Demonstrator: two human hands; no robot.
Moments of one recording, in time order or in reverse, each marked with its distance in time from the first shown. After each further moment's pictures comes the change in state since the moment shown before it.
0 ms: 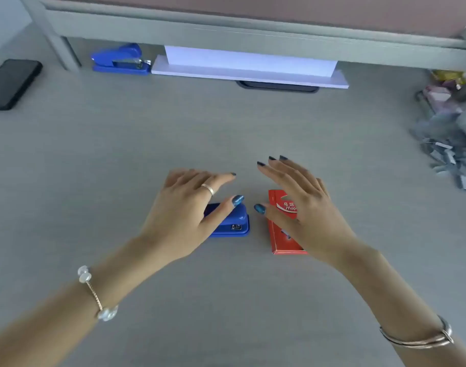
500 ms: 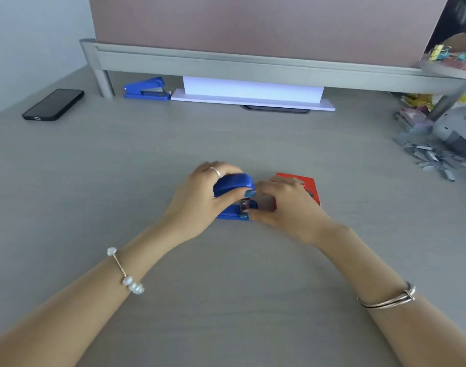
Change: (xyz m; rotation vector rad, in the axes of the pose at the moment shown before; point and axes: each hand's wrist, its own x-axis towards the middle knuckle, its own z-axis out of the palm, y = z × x) left_hand -0.034 0.011 0.017 -0.398 0.173 -0.042; right_hand -0.019 -0.023 0.034 -0.090 -0.020 -0.090
